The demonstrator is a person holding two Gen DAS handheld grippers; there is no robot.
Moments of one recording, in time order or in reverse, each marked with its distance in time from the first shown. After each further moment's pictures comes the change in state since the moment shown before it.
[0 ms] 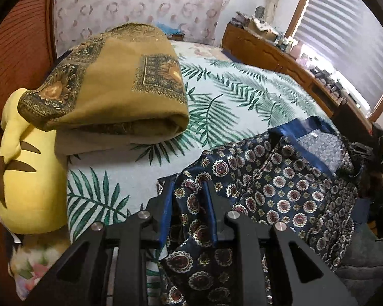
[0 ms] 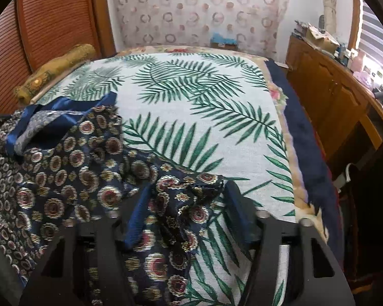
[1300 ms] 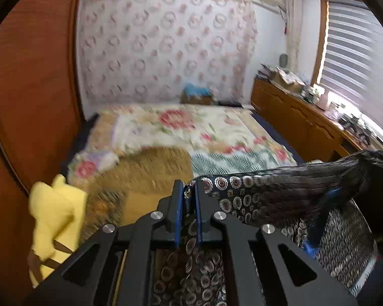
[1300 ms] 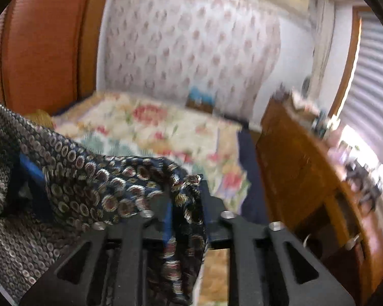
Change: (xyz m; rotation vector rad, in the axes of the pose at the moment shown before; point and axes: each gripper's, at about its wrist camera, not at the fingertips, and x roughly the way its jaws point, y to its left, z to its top) left arm -0.002 0.004 0.184 -0.003 -0.289 0.201; right arm 0.012 -0.031 0.228 -0.125 -0.200 -0.220
